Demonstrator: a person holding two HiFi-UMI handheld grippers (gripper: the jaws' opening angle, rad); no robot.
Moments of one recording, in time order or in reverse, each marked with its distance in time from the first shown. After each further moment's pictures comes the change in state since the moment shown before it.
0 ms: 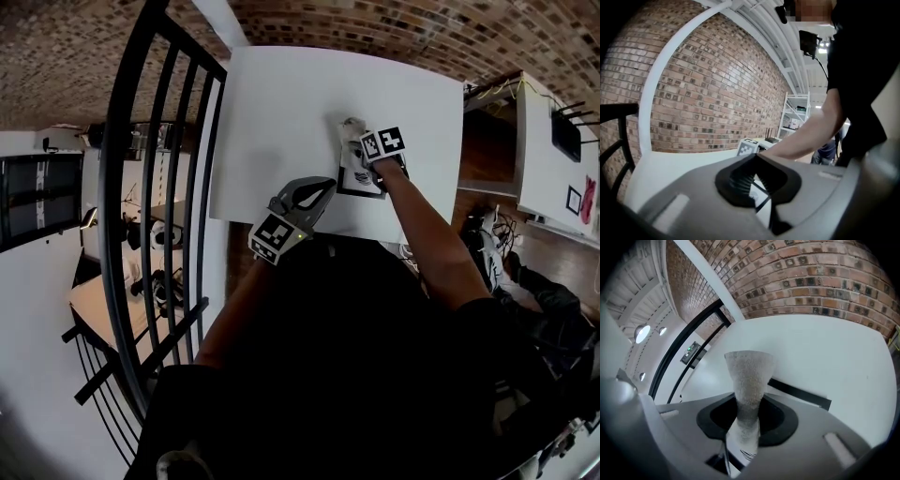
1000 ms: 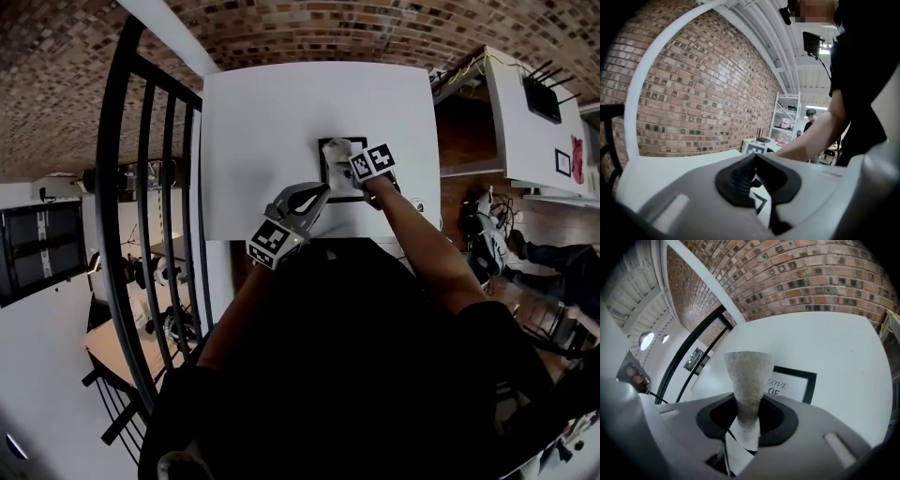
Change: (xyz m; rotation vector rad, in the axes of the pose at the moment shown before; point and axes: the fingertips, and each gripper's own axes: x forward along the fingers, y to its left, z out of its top) left arm 0.023 -0.034 0.006 0.038 0.003 -0.107; right arm -0.039 0.014 -0.050 0.055 -0.052 0.060
